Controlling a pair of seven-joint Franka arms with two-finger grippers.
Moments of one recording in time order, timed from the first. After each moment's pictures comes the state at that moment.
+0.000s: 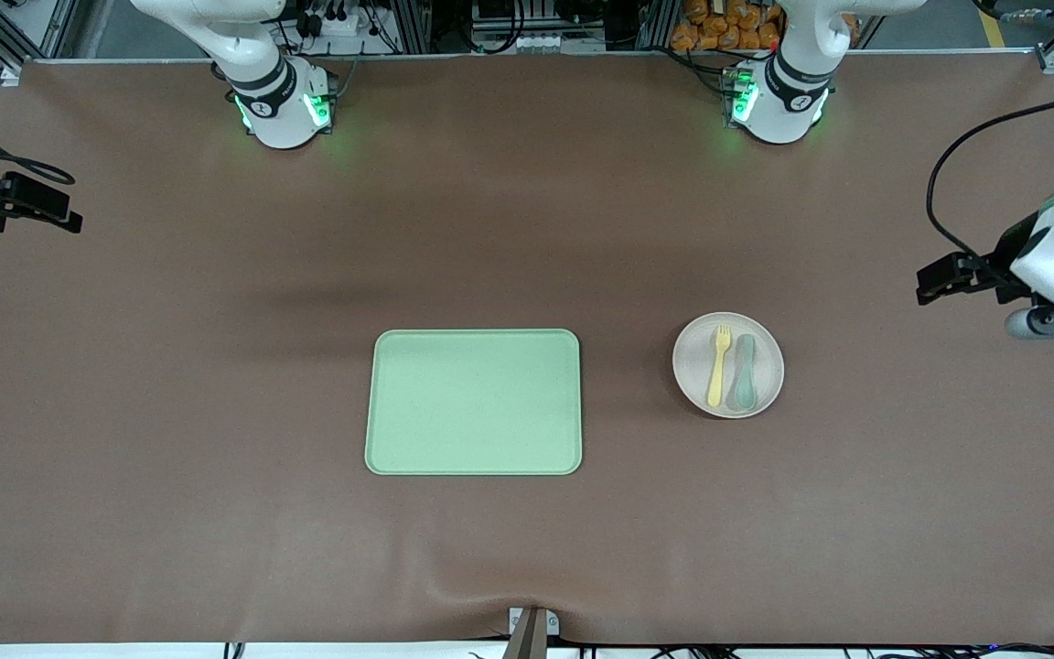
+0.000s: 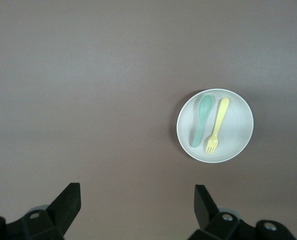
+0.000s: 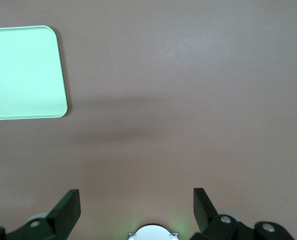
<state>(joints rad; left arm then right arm) -0.10 0.14 0.06 -1.58 0.01 1.66 -0.04 -0.05 0.01 -0.02 -1.53 0.04 1.40 -0.03</state>
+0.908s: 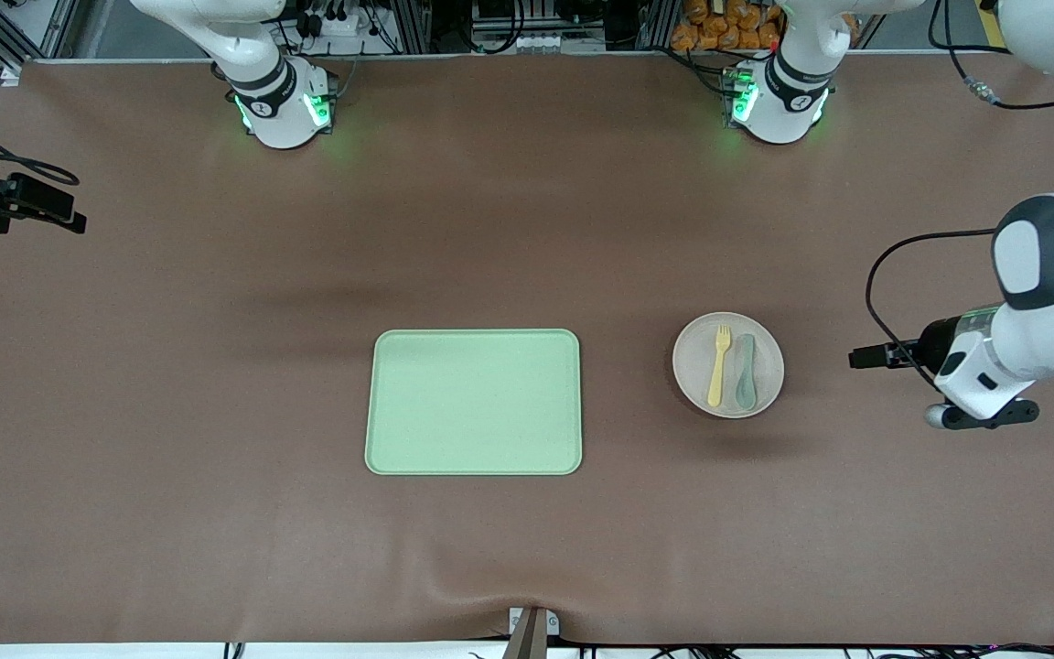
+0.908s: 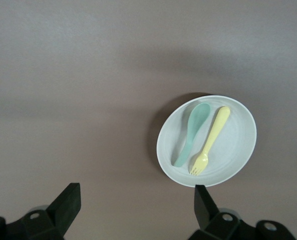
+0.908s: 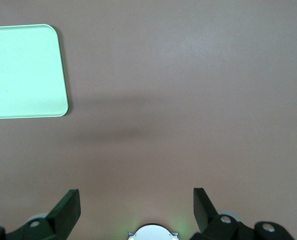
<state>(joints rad) -0.05 0.41 0.06 -1.58 -0.16 1.80 -0.04 -0.05 0.01 -0.02 -1.53 0.04 1.40 -0.03</state>
